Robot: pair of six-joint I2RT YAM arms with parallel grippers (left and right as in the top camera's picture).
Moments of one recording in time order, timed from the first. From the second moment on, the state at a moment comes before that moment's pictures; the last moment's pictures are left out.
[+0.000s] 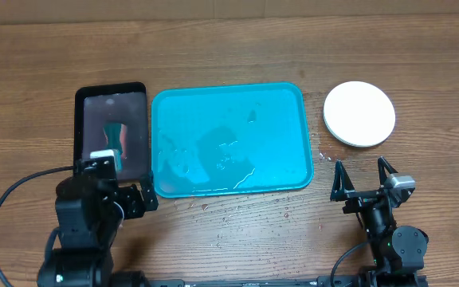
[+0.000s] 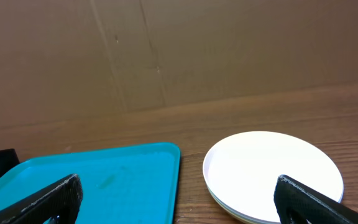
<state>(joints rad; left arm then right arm) 0.04 0.59 0.73 -0.81 0.08 -0.15 0.02 0.02 0.02 -0.02 -0.13 0.20</state>
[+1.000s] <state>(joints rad) 0.04 0.02 0.01 0.05 0.17 -0.05 0.02 0.01 0.02 -0.02 -0.13 0.20</state>
